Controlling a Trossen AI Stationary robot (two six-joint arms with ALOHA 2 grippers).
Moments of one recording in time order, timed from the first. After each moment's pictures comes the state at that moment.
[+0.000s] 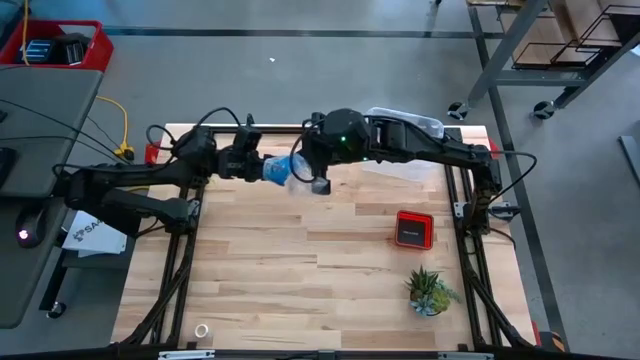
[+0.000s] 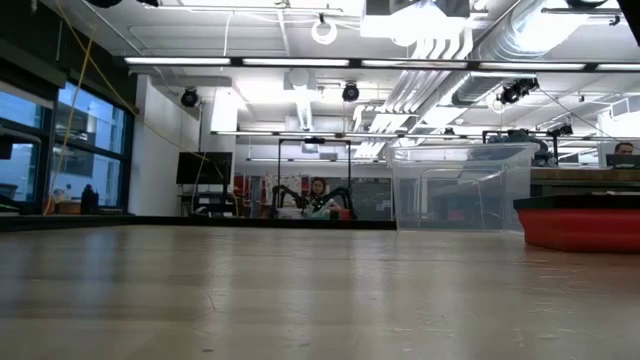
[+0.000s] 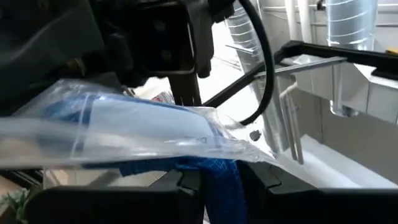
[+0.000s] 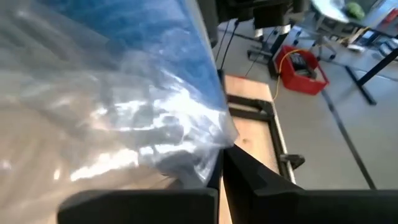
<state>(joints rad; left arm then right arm) 0.24 1.08 0.79 0.77 0.50 -1.25 -0.08 1.89 2.09 -0.70 0.02 -0.30</state>
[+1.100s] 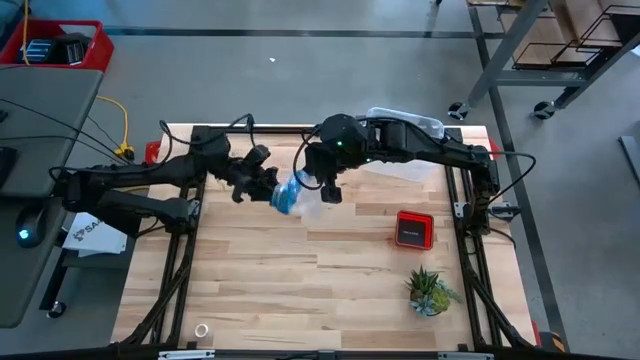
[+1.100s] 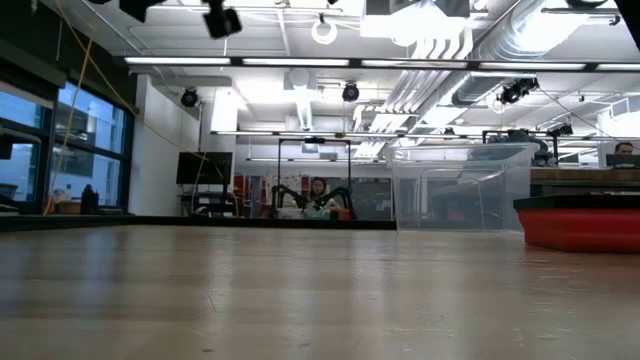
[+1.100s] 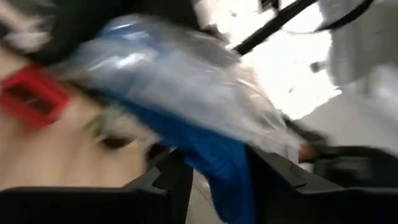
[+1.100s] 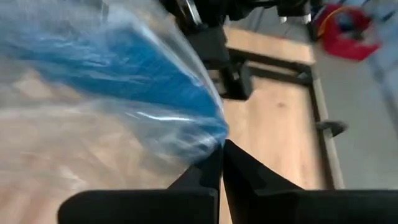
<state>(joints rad) 0.27 1.06 0.79 0.30 0.69 -0.90 -0.07 1.89 2.14 -0.90 -0.07 -0.27</state>
